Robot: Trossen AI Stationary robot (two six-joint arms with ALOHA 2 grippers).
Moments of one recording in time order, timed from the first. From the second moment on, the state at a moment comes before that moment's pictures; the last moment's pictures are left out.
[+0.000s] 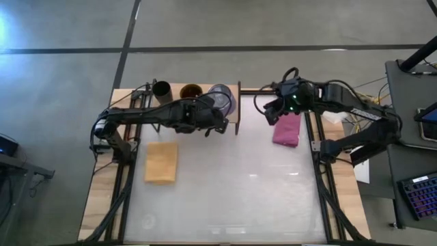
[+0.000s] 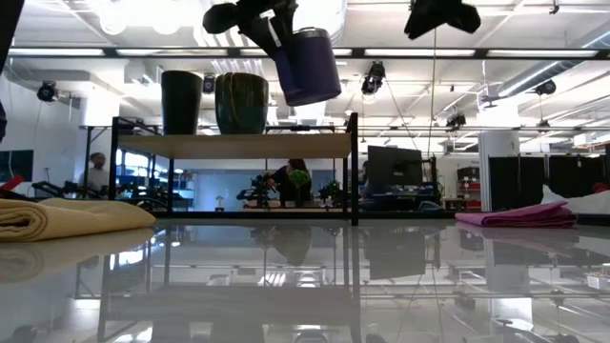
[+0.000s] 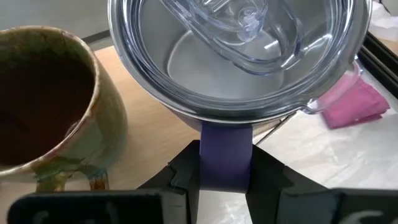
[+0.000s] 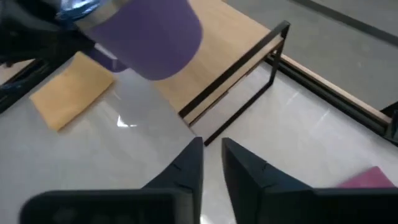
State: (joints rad) left arm 0.01 1.72 1.83 -1.12 -0.64 -0.92; right arm -0.22 1.22 1.46 -1.04 0.20 0.51
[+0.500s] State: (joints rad) left arm 0.02 1.72 1.83 -1.11 -0.63 -0.88; right arm -0.41 1.22 1.28 -0.81 0.02 0.47
